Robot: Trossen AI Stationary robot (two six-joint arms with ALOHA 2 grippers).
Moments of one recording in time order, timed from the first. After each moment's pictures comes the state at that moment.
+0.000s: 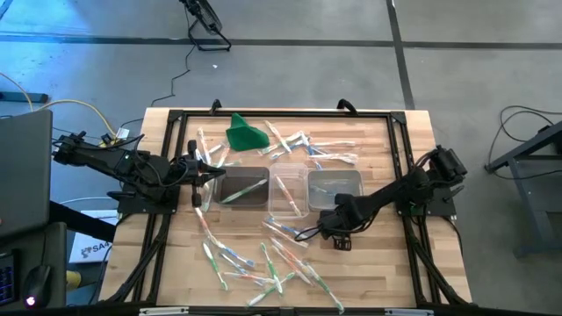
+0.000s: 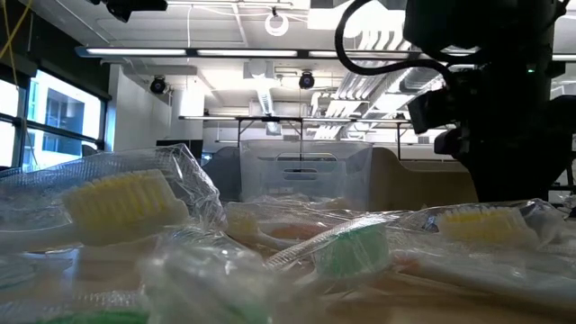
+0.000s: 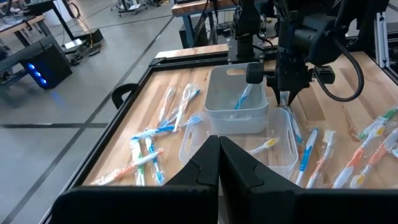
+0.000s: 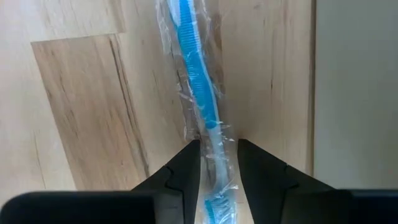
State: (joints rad) left arm -0.31 0.62 0.74 -0.40 -0.53 0.02; right arm 0.38 1.74 0.95 -0.70 0.07 0.49
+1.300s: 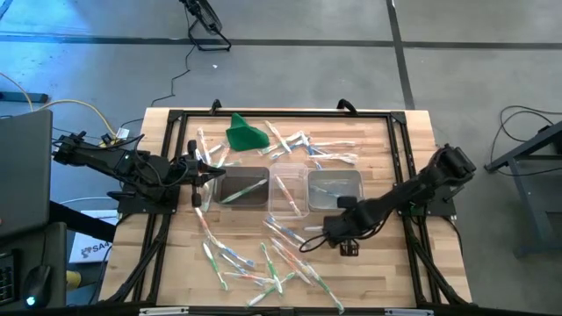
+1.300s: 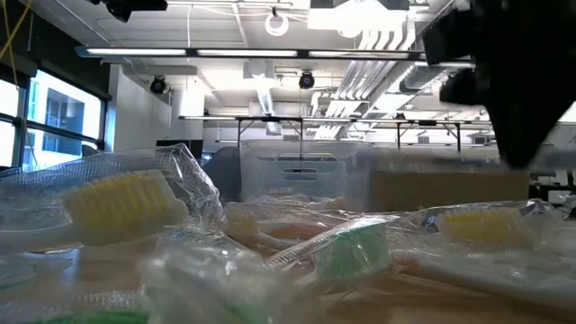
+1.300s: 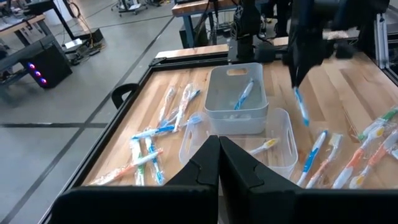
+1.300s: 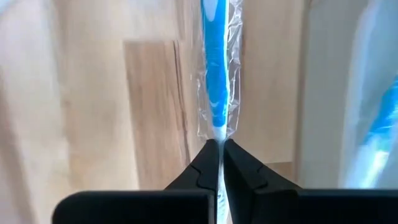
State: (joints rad) left arm -0.31 0.62 0.74 -0.40 -0.53 0.02; right arm 0.47 1.63 1.08 -0.89 0.11 0.50
